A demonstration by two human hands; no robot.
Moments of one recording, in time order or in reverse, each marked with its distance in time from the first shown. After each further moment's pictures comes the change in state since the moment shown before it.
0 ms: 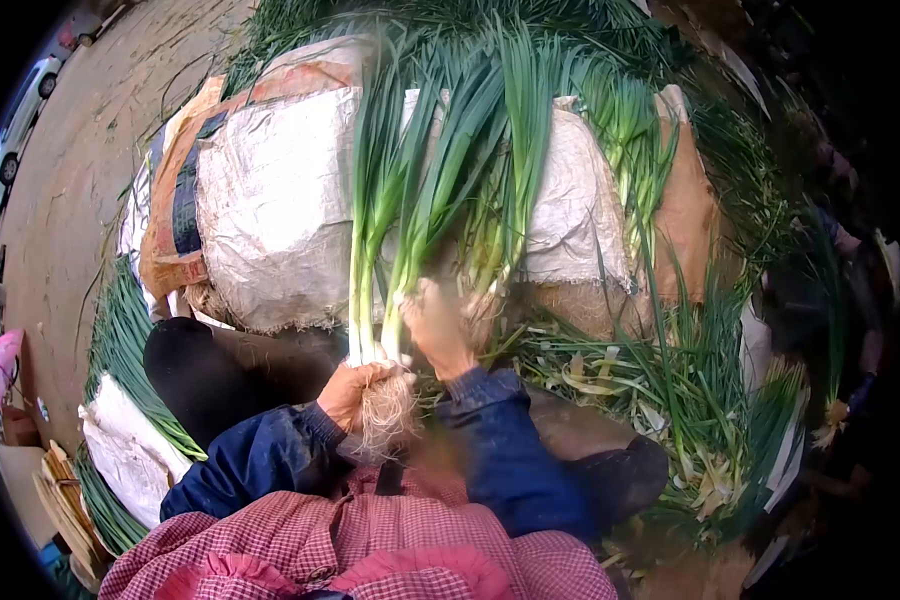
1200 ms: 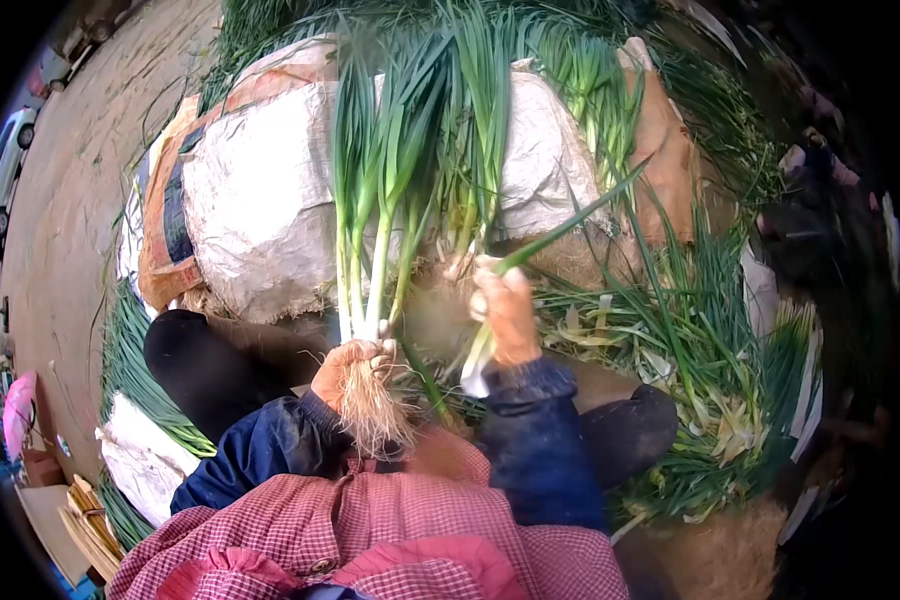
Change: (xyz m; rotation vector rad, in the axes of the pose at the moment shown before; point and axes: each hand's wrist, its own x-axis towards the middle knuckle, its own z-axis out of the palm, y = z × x) left_hand -0.012 -0.016 -0.005 -0.341 -0.271 -0.241; right_hand -0.063 -0.008 -0.084 0.504 0.242 0.107
